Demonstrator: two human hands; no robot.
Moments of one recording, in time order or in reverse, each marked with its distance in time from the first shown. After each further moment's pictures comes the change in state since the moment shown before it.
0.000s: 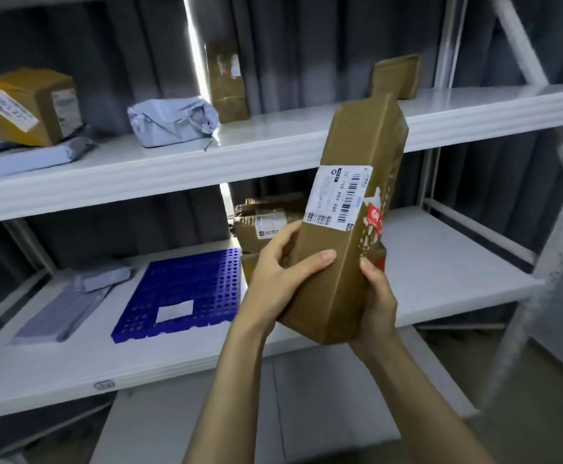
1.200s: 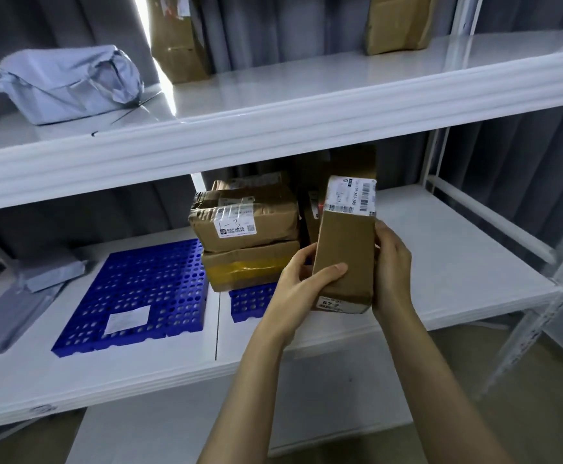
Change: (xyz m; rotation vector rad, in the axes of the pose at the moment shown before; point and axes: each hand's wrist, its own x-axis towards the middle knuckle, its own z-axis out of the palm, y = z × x) left_hand 0.103 -0.096 0.072 -0.127 -0.025 -0.365; right_hand 0.144 -0.020 -0.106 -0.468 0.461 -0.087
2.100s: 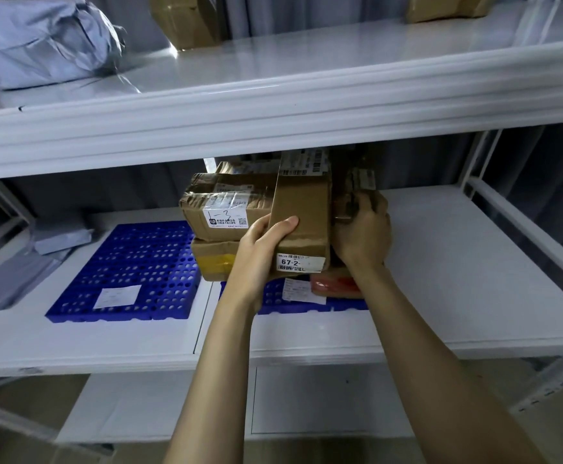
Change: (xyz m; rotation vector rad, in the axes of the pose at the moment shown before) left_hand 0.061 0.015 -0.015 -0.135 0.309 0.015; right_hand 0.129 0.045 0.029 -0.969 -0.081 -0.477
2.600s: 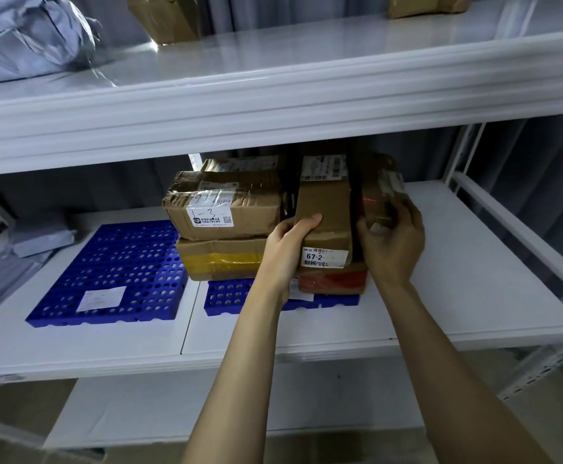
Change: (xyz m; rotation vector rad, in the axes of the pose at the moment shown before) left_hand 0.022 -0.021 0.047 -0.022 -0.012 -0.123; right_hand -0.009 0.050 -0.035 0.192 0.213 0.066
